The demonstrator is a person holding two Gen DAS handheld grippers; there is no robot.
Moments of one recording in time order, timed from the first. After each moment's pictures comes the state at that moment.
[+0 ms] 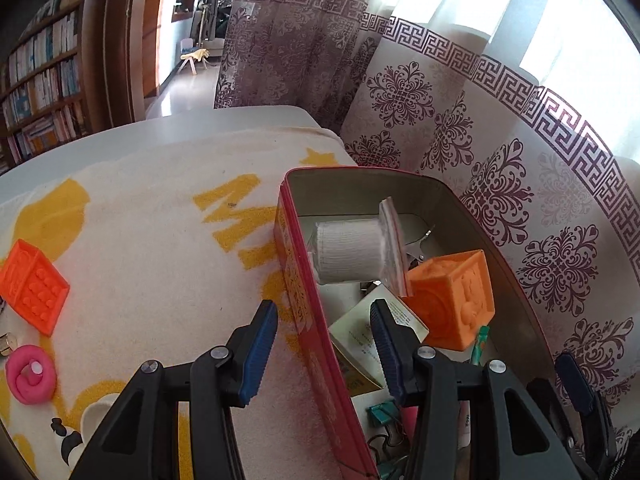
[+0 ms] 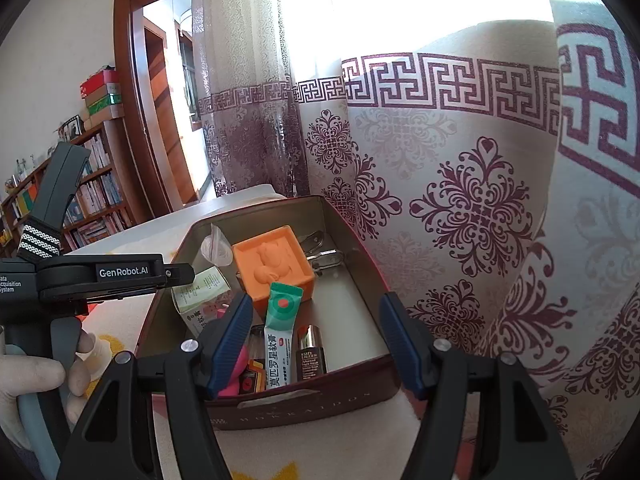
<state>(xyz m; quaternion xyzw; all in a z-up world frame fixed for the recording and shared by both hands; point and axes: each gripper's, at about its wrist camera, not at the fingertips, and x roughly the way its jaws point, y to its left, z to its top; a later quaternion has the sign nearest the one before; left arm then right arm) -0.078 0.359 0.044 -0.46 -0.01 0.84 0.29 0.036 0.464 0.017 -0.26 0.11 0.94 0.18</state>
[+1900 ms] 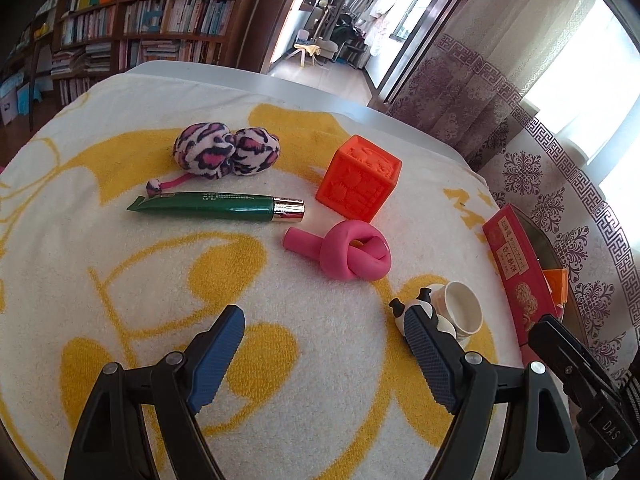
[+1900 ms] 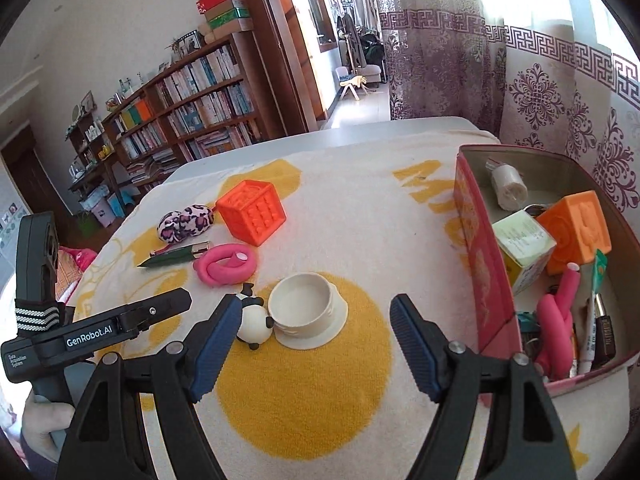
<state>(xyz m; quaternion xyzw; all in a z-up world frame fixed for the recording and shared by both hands) -0.047 0.088 0.016 -0.47 -0.14 0.86 0.16 -0.049 0.293 0.002 -0.38 0.10 0.91 -0.07</state>
